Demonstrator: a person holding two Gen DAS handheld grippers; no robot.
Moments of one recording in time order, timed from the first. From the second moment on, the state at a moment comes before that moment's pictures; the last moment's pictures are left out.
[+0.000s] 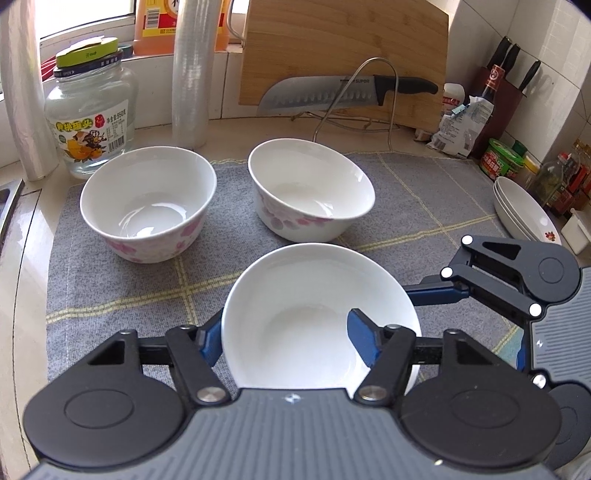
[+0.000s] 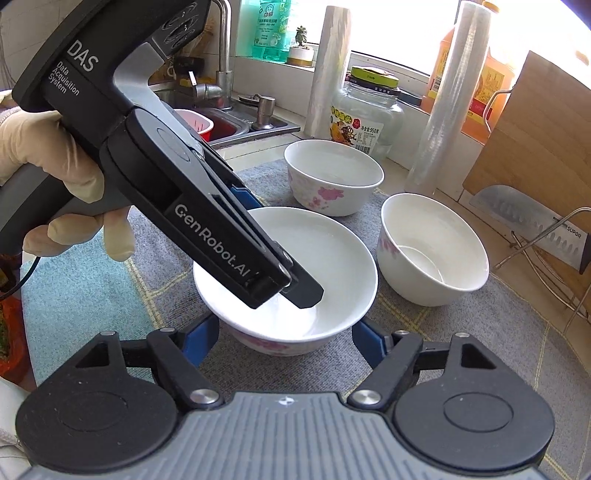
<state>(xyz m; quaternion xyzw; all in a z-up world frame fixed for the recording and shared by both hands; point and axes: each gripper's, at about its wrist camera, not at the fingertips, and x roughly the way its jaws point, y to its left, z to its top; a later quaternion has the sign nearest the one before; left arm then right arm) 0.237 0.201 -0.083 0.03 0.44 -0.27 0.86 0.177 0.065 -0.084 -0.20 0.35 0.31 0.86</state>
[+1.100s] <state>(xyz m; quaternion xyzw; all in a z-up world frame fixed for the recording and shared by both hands) 0.216 0.076 -0.062 0.07 0.42 -0.38 0.82 0.133 -0.040 -0.066 -0.16 0.37 0.21 0.89</state>
